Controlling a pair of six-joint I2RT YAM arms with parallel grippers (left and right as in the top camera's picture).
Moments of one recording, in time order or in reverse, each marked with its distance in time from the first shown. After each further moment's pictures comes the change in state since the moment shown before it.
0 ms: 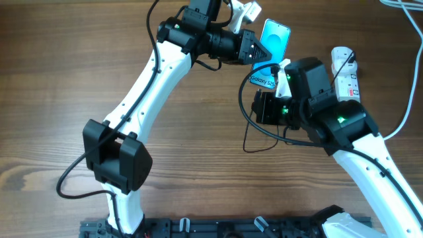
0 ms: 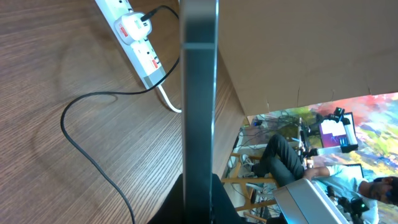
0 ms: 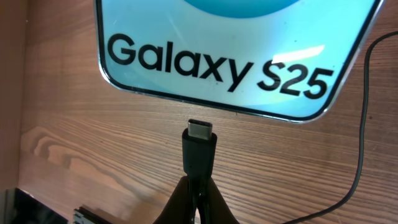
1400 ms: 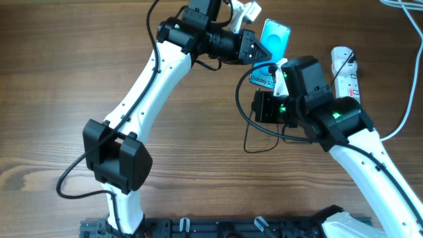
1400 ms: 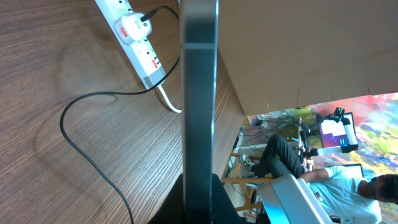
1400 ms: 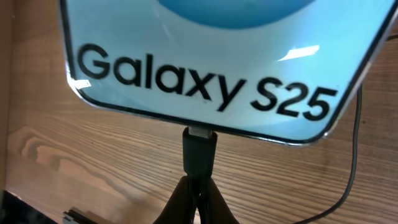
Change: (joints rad) left arm 0.000 0.000 0.000 0.001 0.000 0.000; right arm 0.000 0.029 0.000 0.010 0.014 -0.022
